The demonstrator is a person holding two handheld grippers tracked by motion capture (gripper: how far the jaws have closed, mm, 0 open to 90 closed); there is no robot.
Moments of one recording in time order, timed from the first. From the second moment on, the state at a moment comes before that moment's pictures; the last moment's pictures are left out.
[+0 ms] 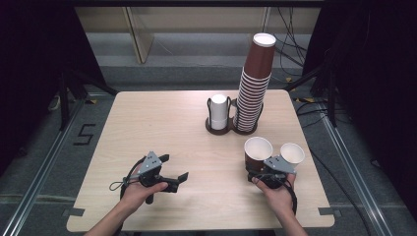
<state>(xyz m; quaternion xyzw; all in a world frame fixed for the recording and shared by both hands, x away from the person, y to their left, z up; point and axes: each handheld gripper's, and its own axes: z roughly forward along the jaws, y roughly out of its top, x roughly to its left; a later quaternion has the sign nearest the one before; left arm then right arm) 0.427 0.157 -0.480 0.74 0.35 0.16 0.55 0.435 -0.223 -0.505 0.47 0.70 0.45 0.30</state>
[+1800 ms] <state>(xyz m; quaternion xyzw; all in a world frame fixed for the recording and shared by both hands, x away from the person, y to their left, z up) 0.426 0.156 -0.484 0.75 0.35 0.16 0.54 0.362 -0.267 -0.494 0.46 0.75 0.42 0.23</state>
